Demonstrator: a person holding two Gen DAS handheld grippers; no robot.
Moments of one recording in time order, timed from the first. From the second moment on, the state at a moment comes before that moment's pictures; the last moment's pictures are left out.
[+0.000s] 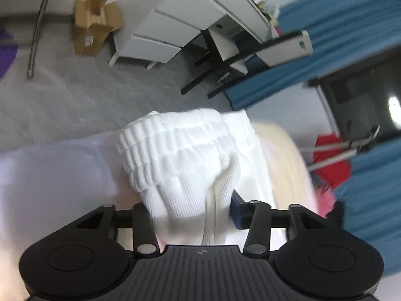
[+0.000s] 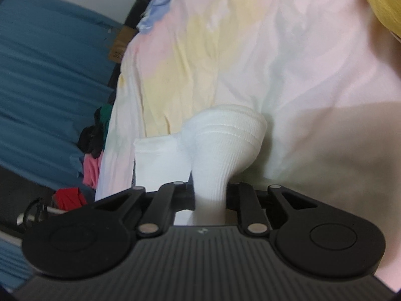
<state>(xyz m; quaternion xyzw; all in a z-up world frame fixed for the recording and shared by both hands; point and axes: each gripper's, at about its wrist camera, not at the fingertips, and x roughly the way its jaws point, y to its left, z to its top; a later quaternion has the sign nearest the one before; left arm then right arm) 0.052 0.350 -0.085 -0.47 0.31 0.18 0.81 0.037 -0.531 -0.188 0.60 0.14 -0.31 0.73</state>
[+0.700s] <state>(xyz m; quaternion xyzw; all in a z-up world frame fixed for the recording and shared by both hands) 0.133 0.032 -0.017 0.06 0.28 -0.16 0.95 0.045 -0.457 -0.142 0.54 0.22 -0.44 0.68</state>
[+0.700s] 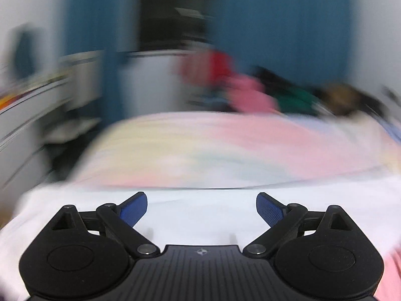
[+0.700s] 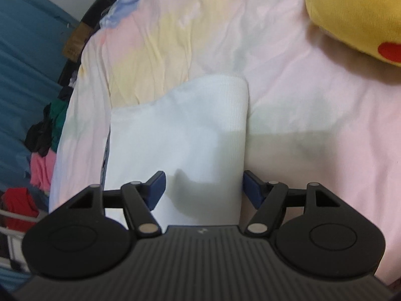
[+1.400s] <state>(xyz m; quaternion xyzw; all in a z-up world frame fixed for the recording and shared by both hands) 0.317 -0.433 -0.138 0.23 0.36 -0.57 0.70 0.087 -0.463 -0.165 0.45 0.20 -0.49 0.72</state>
